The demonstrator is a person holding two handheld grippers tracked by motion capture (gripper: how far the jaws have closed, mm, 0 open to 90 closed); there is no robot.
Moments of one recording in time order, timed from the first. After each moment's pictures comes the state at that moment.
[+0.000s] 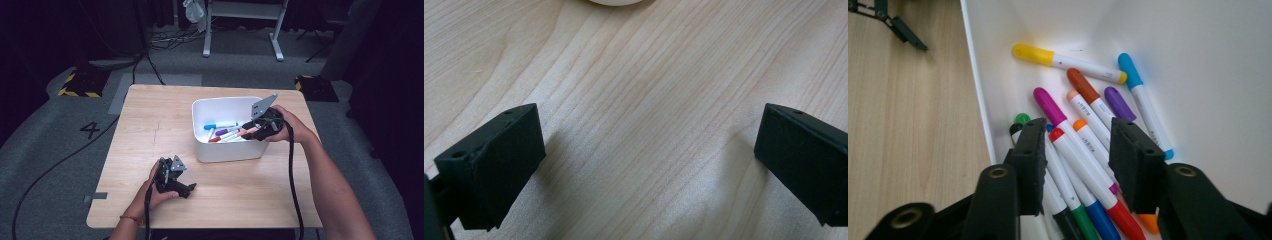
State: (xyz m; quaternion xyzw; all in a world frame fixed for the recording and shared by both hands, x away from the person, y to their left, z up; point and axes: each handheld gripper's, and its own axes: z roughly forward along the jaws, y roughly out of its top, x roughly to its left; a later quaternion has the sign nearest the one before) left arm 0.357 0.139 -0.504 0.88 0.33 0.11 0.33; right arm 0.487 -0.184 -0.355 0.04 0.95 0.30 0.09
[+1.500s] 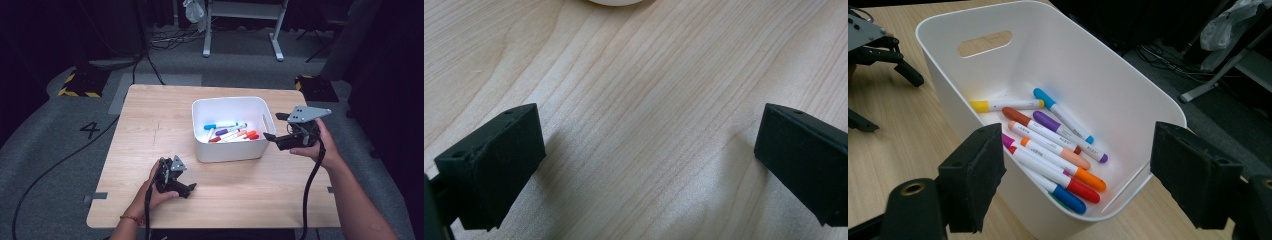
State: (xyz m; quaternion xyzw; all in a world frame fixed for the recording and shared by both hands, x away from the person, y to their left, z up) left arm 0.357 0.139 -0.504 0.88 0.33 0.11 0.33; right arm 0.411 -0.250 -0.322 0.21 0.86 0.41 0.24
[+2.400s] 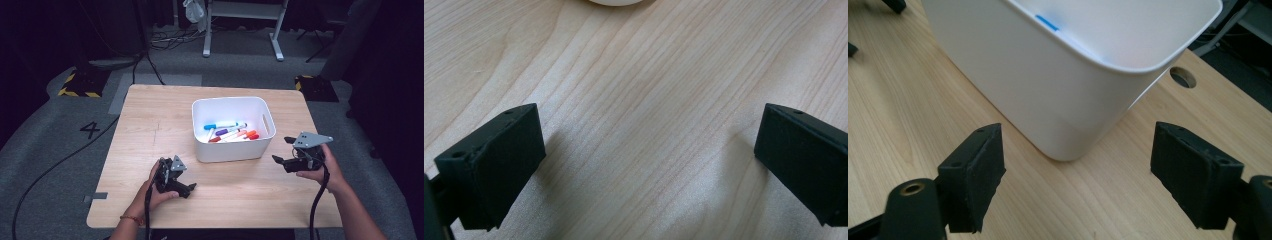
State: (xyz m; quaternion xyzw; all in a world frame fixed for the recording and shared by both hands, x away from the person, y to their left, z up) left arm 0.357 0.139 -0.504 0.88 0.33 0.11 0.33; right arm 0.384 -0.282 -0.390 0.25 0.87 0.36 0.23
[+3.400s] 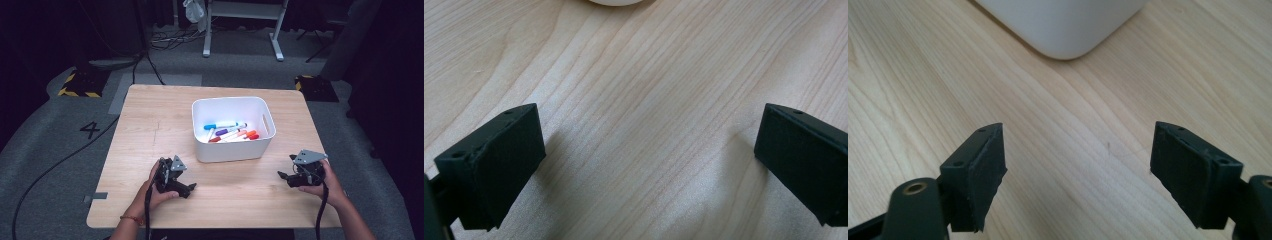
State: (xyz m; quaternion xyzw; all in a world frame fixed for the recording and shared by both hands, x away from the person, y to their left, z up) left arm 0.357 0.139 -0.505 0.88 0.33 0.11 0.33; right arm 0.372 -0.312 -0.457 0.28 0.88 0.31 0.22
